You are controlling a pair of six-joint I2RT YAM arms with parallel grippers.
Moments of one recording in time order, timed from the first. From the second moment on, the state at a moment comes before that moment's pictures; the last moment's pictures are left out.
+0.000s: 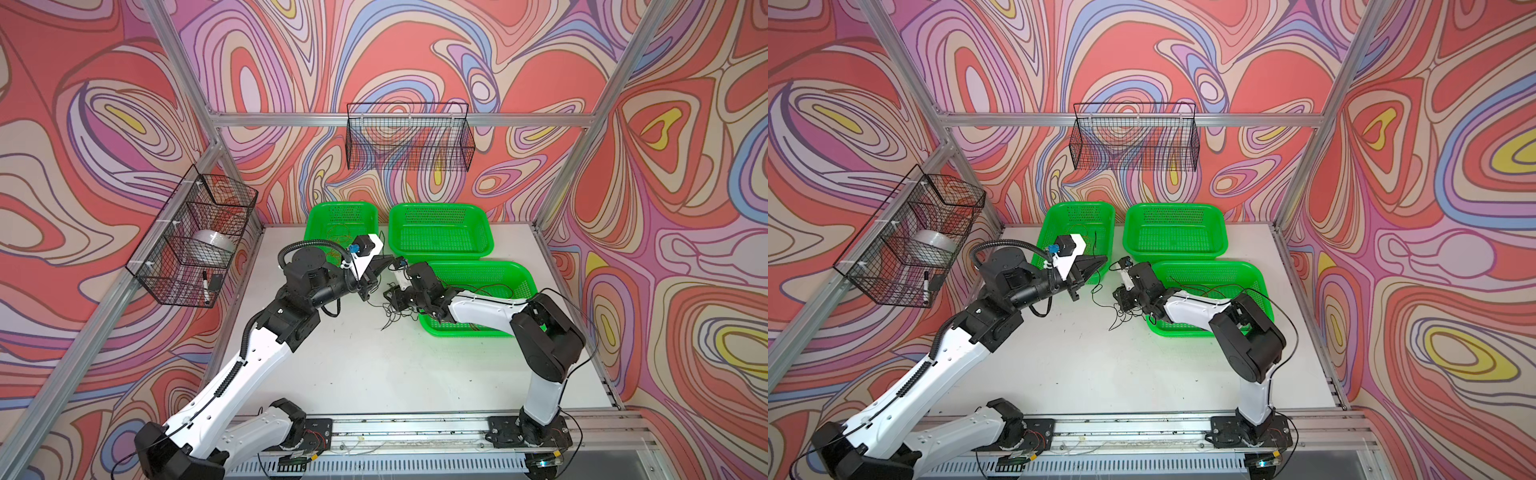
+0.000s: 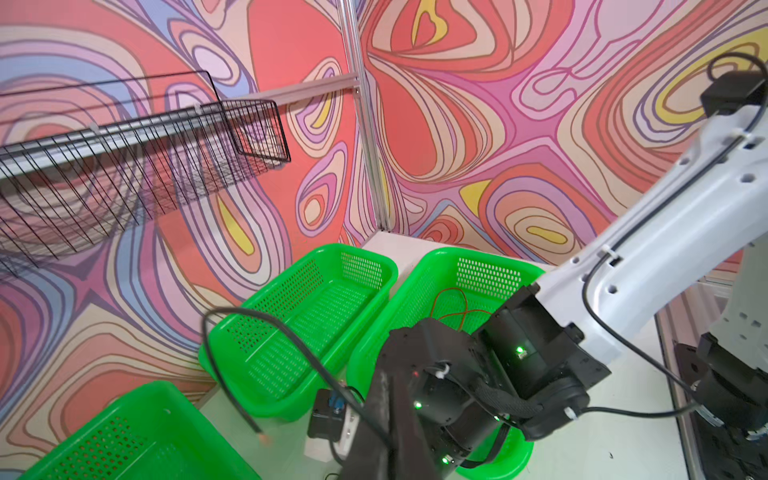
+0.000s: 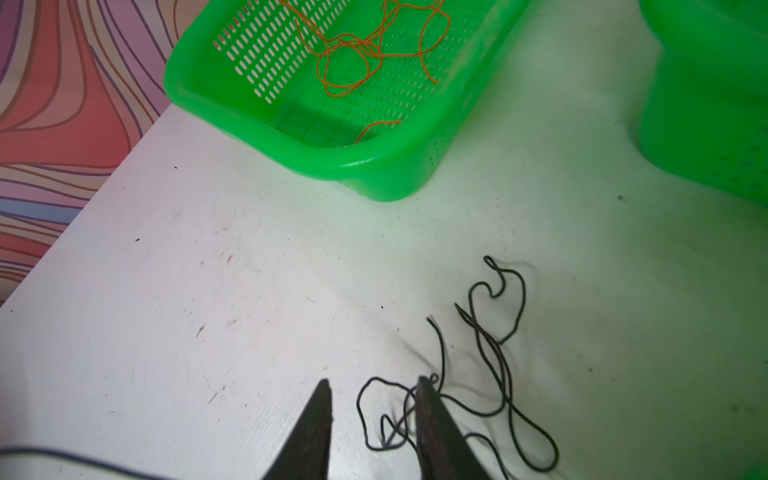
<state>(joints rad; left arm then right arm) -0.53 1.06 1.08 -0.08 0.46 0.18 0.70 1.80 1.10 0.09 -0.15 0.26</state>
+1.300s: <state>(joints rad) -0.58 1.26 1.36 -0.11 0.48 0.13 0.70 1.52 1.17 0.10 -0.45 -0.16</state>
